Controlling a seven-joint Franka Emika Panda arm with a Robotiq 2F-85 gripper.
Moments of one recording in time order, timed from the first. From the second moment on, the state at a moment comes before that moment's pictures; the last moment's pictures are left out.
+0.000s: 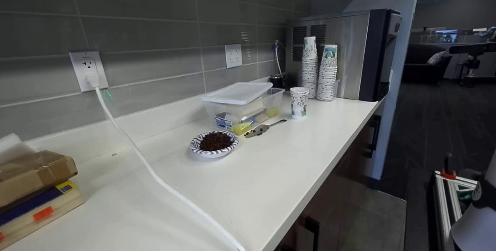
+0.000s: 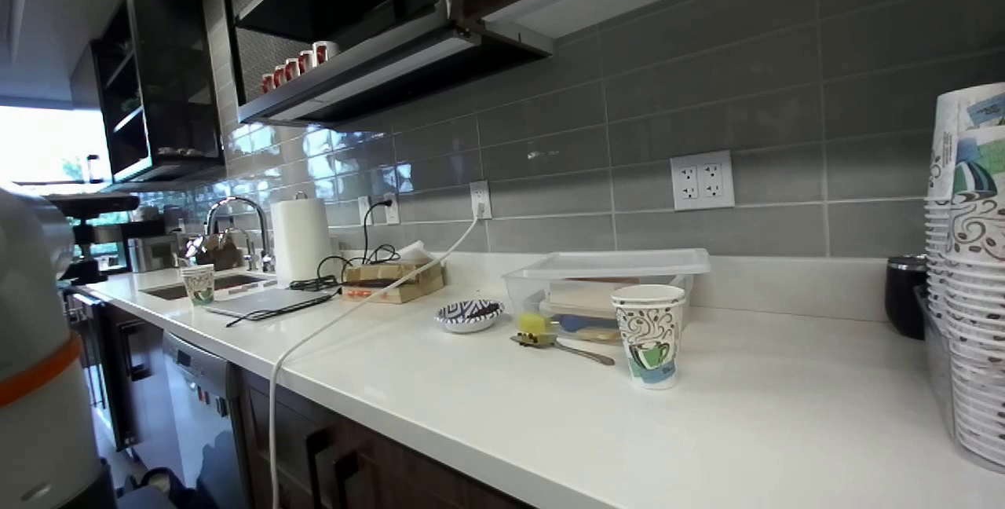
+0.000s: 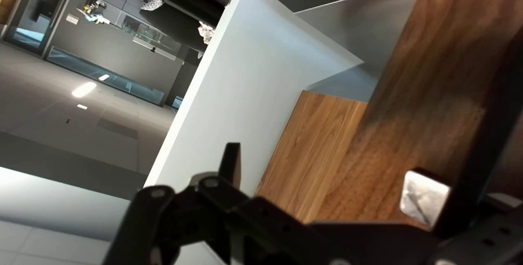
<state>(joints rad) -0.23 -0.89 -0.35 -1.99 -1.18 2.14 0.37</state>
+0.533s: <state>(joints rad) -0.24 -0.77 -0.38 -1.97 -1.17 2.22 0.54</state>
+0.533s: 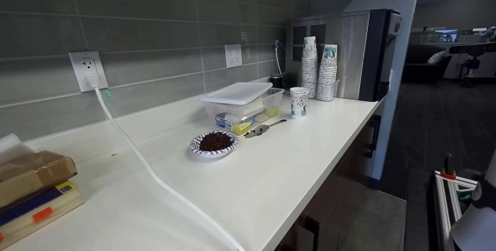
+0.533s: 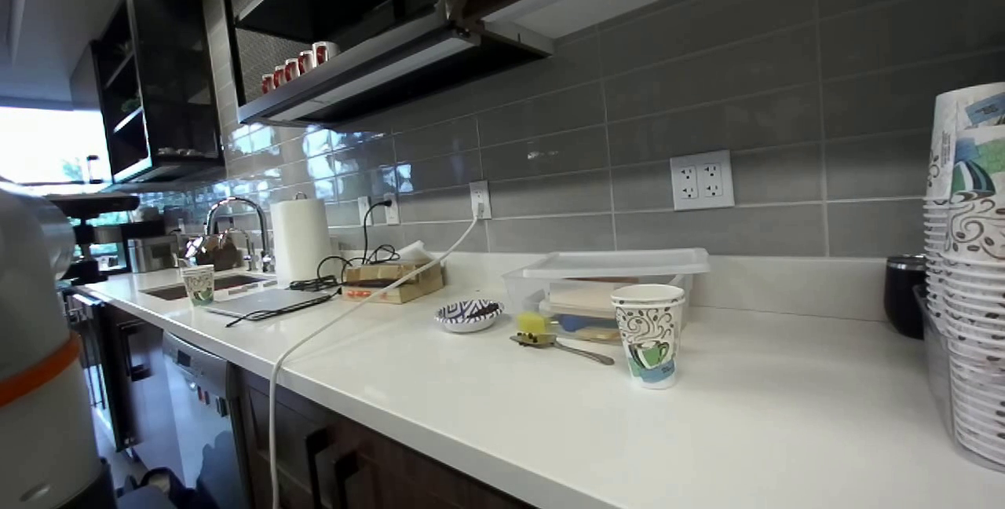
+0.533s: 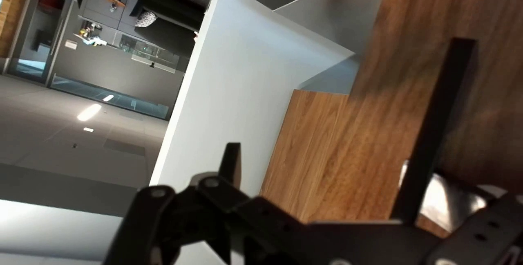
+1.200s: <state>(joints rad) -0.24 -0.60 -0.34 -1.95 -1.09 2.41 0.74</state>
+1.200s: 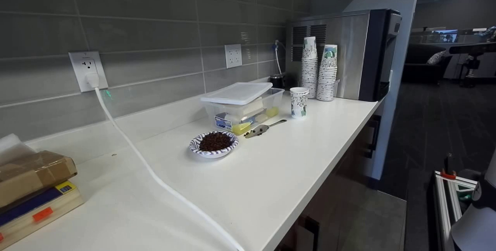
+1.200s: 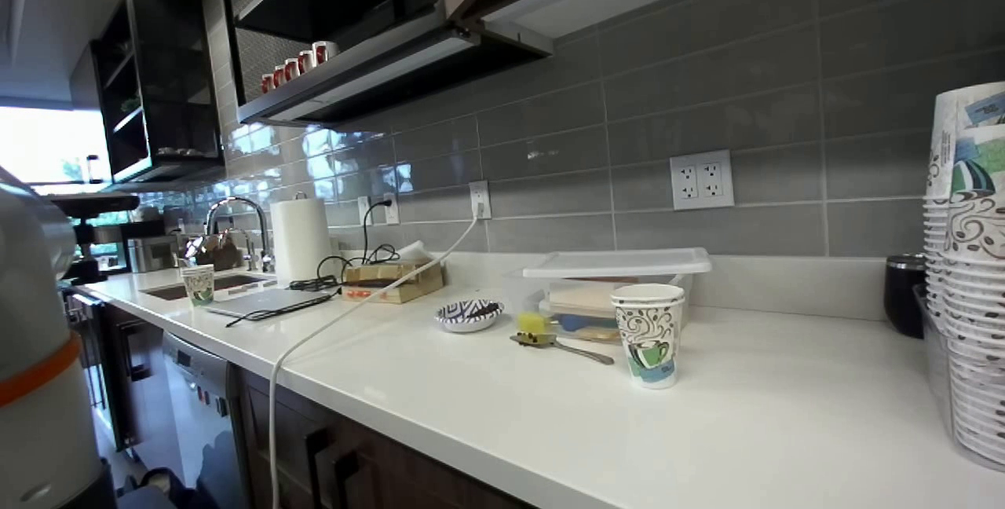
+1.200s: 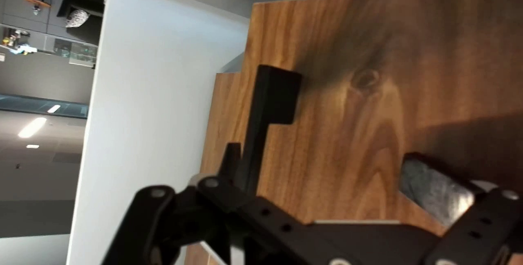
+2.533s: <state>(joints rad) -0.29 -0.44 -0.24 -1.84 -0.72 2.55 0.49</state>
